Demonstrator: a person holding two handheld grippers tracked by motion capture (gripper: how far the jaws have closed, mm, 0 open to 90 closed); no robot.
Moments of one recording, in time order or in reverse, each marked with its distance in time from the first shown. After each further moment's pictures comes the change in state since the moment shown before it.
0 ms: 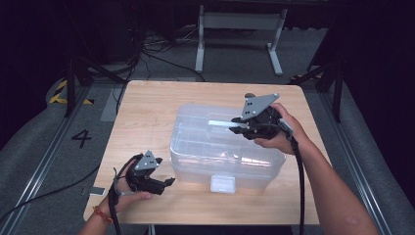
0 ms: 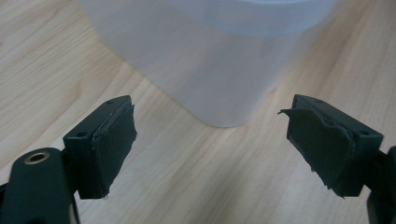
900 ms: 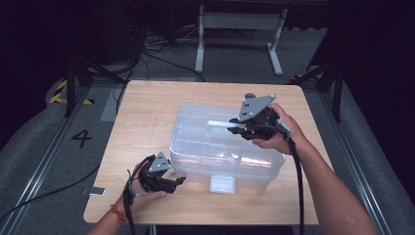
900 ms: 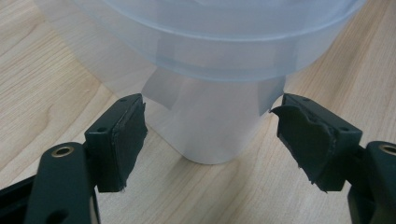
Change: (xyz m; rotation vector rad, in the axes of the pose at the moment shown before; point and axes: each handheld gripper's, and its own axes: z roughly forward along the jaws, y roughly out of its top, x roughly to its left) left arm -0.008 0.006 0.025 -0.027 0.022 0.002; right arm 0.003 0.004 0.003 0.005 -0.001 -0.025
